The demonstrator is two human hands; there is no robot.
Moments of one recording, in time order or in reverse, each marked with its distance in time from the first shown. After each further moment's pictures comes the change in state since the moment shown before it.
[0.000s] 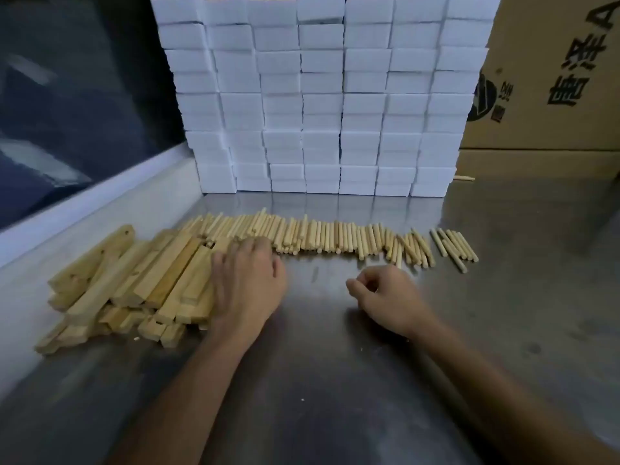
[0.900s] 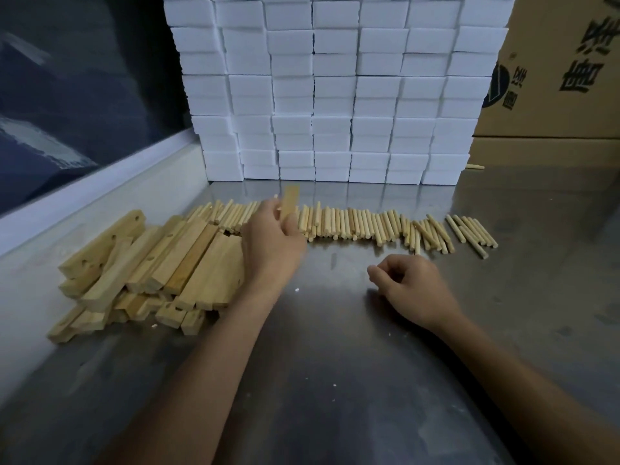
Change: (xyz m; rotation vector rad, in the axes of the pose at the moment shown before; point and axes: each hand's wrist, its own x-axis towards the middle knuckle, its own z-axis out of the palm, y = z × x) left_hand 0.025 0.004 -0.008 -0.683 -0.001 -0.353; right_hand -0.011 -0.006 0.008 -0.016 0.127 0.001
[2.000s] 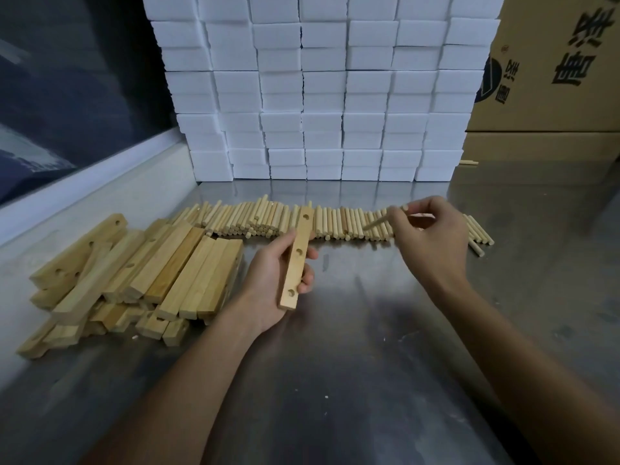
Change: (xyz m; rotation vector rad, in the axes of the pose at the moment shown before) left_hand -0.013 -0.025 0.014 -0.991 -0.602 -0.540; right_hand 0.037 -0.012 -0.017 0.386 0.614 0.015
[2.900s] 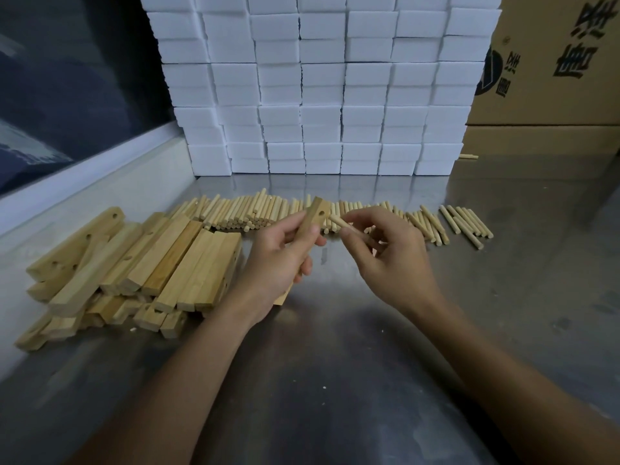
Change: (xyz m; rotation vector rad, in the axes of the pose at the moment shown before) left_hand -0.013 0.007 0.006 0.541 -0.017 0.344; right_hand -0.037 -0.010 0.010 -0.012 -0.343 -0.411
